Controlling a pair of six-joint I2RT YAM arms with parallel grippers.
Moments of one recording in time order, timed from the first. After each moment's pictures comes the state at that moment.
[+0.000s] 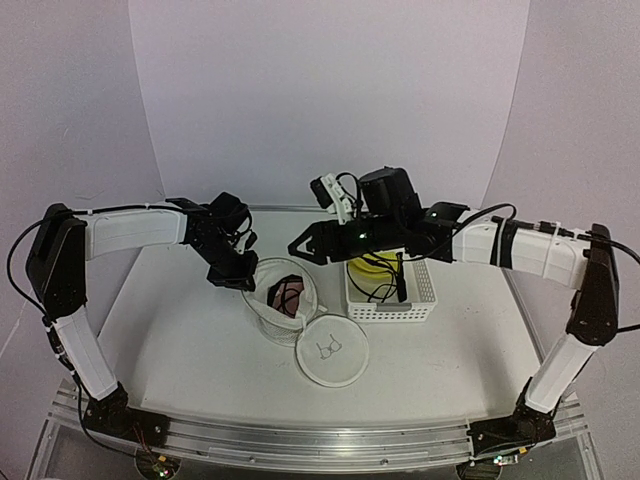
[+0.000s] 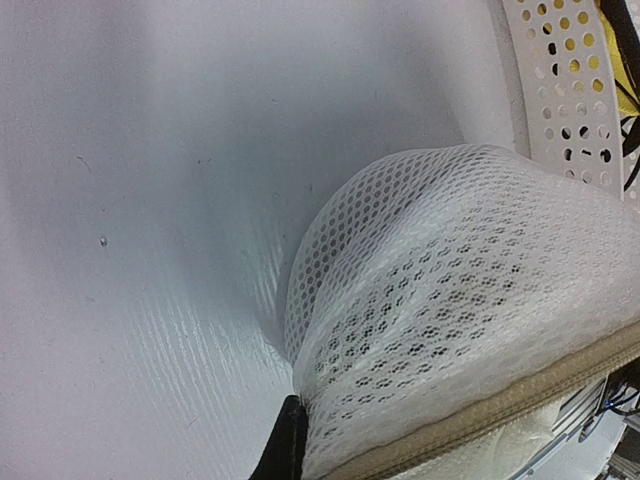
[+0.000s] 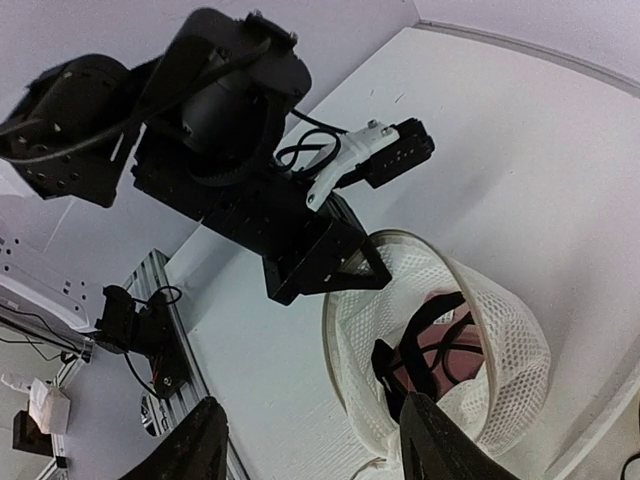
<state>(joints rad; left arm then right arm) -0.61 1.75 1.32 -0.73 0.20 -0.47 0.89 1.69 1.38 -0.18 -0.35 0.42</state>
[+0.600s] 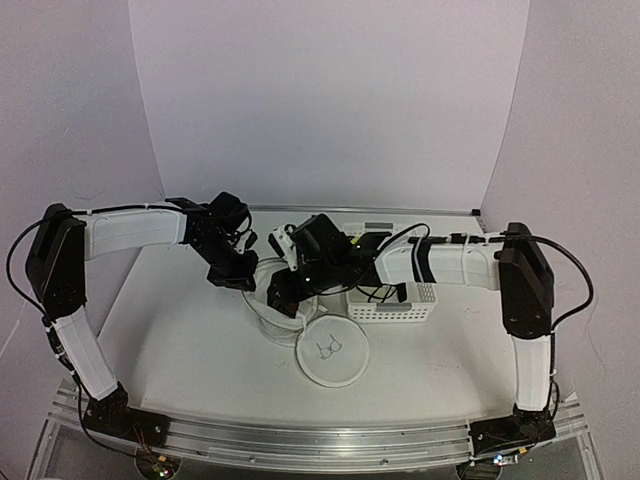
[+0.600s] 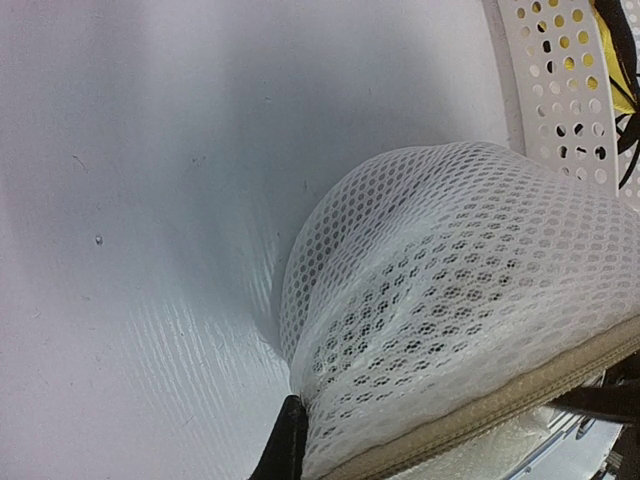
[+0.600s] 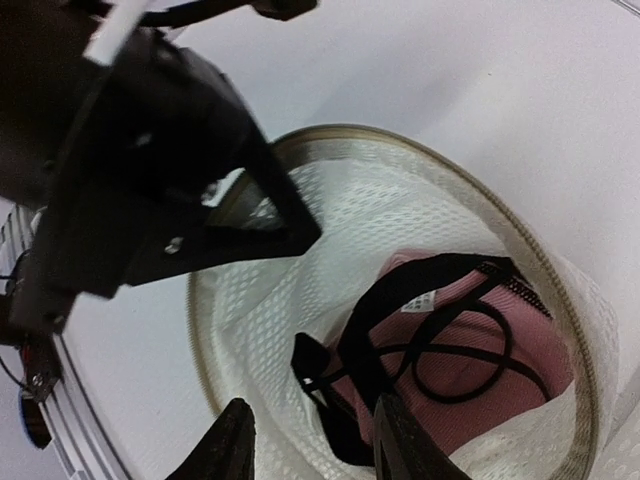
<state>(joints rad) -0.61 1.75 1.32 -0.73 0.21 -0.47 1.00 2.03 1.56 -0.27 -0.12 0.36</state>
